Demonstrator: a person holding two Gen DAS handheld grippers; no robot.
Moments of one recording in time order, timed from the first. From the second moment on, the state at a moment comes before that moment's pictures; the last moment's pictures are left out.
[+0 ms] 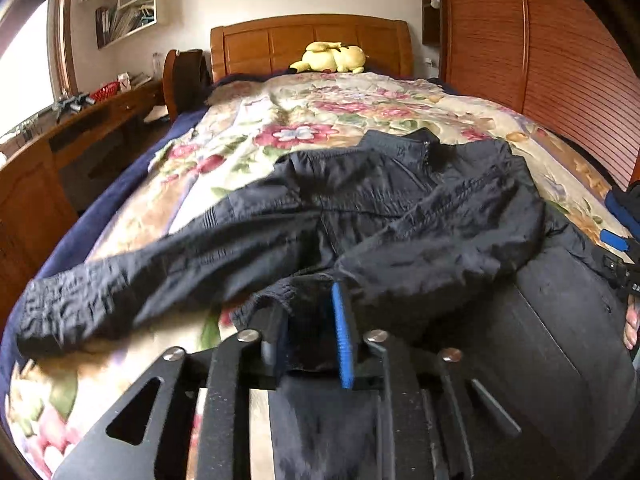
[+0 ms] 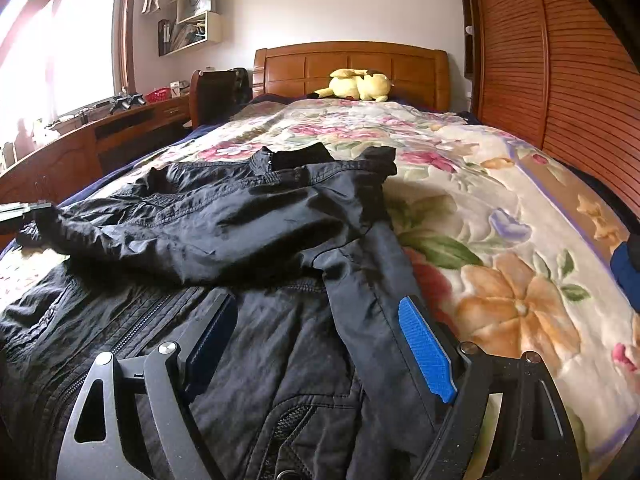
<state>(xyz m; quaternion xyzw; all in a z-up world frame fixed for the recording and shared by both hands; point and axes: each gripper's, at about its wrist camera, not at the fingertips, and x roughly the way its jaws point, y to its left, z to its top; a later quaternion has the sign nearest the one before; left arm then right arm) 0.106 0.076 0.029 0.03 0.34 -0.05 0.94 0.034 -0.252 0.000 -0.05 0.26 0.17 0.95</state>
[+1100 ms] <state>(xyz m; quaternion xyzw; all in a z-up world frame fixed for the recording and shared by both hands) 0.065 0.130 0.012 0.01 0.33 -0.04 0.94 0.103 -0.250 0.002 -0.12 0.36 0.14 0.92</state>
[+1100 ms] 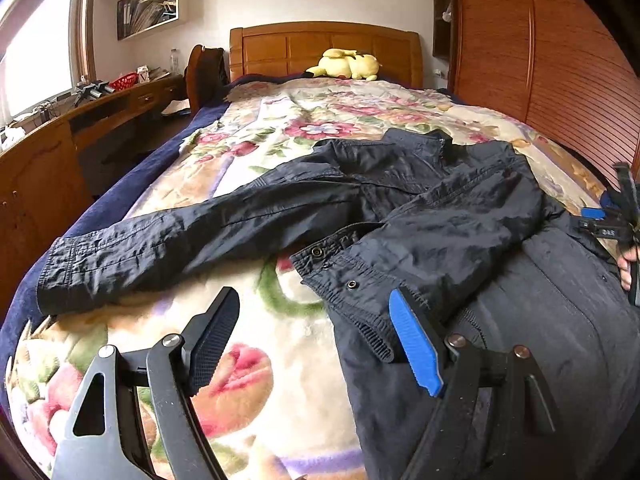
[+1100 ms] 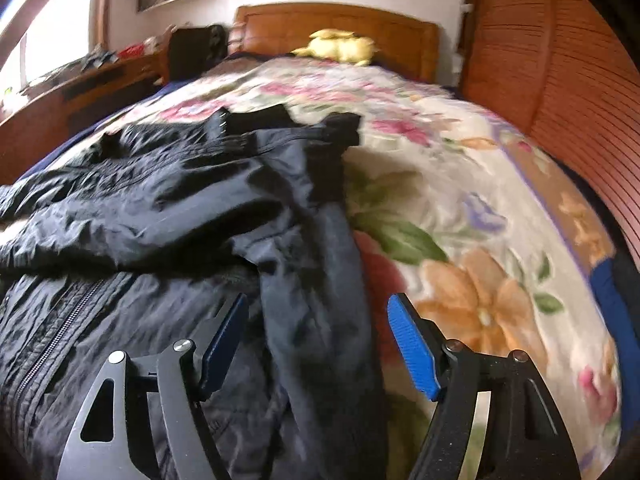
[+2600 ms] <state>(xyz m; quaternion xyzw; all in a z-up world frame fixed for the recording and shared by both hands) 0.080 0.233 0.007 0.00 0.33 0.04 0.94 0.107 -0.169 -0.023 -0.15 0.34 0.26 0.89</state>
